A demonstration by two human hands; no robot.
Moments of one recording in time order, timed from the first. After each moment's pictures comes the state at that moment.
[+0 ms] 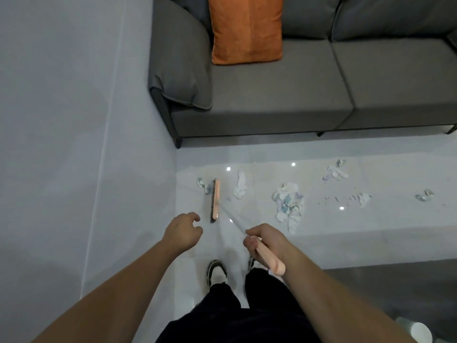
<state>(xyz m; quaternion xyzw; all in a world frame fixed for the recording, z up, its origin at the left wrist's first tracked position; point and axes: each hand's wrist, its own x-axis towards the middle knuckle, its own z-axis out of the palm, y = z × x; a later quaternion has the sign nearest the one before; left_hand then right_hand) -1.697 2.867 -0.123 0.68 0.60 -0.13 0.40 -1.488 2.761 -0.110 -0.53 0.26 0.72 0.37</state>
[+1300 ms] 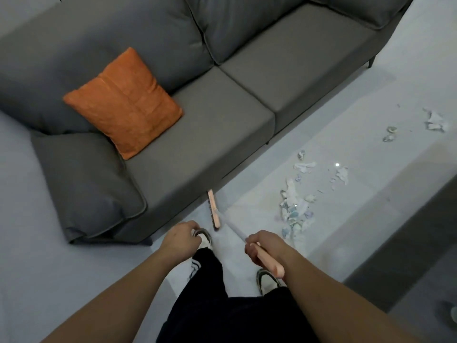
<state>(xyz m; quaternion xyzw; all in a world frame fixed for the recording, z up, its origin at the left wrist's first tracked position) -1.382 3.068 -0.093 0.86 0.38 -0.26 0.23 -1.257 2.863 -0.144 -0.46 0.32 0.65 0.51</state>
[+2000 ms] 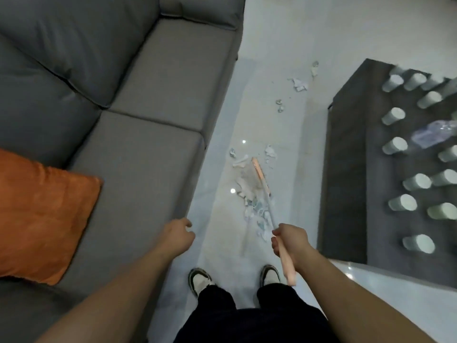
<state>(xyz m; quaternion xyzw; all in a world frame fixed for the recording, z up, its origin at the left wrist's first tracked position) -1.192 3.231 -0.127 0.90 0.11 -0.36 0.24 -1.232 2.940 -0.096 -0.51 0.56 0.19 0.63</state>
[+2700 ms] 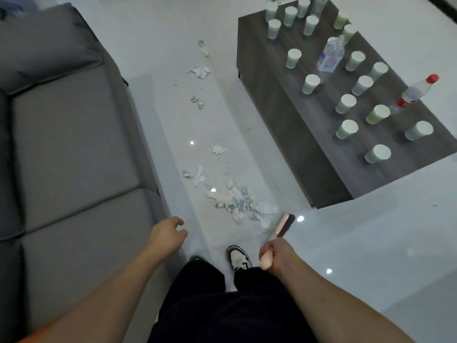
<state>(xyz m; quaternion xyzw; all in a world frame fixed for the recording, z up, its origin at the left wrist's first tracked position) -0.996 3.138 -0.119 0.91 -0.14 -0.37 0.09 -1.204 2.951 -0.129 -0.11 0.73 0.01 0.67</state>
